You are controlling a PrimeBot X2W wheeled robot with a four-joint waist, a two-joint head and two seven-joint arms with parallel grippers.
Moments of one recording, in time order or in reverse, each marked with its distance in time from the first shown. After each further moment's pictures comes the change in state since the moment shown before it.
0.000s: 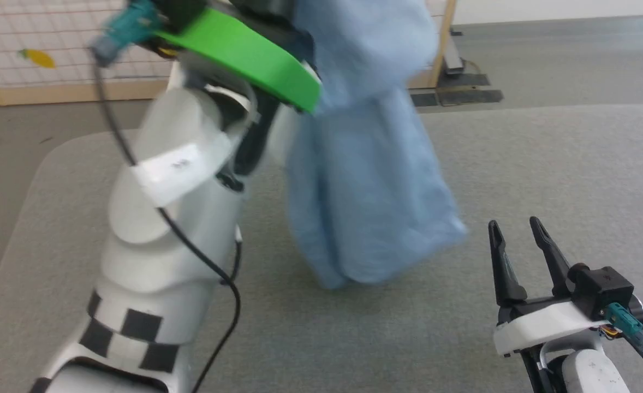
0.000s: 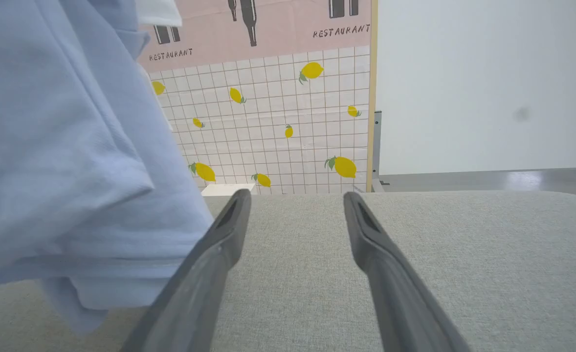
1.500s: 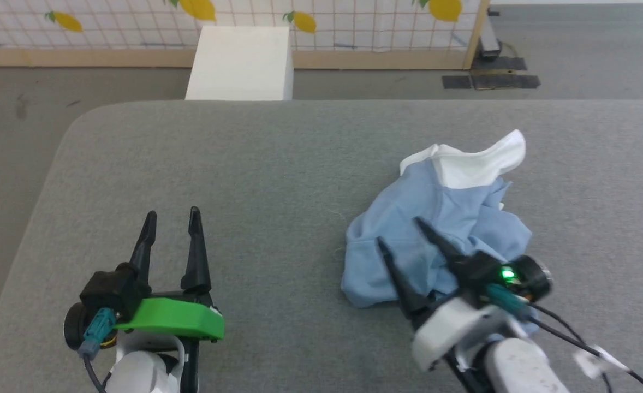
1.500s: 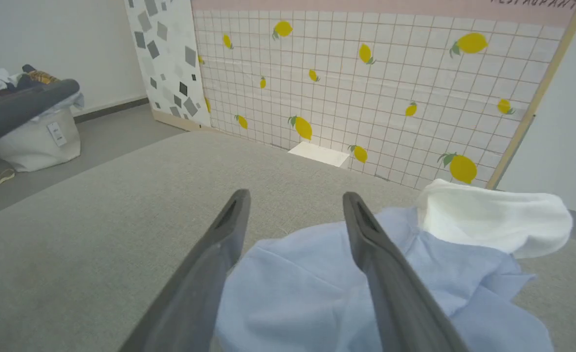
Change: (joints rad) left arm 0.811 0.051 0.216 -0.155 0.181 0.152 -0.182; right arm -0.070 0.000 0.298 -0.062 -0.096 0.000 0.182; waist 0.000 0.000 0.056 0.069
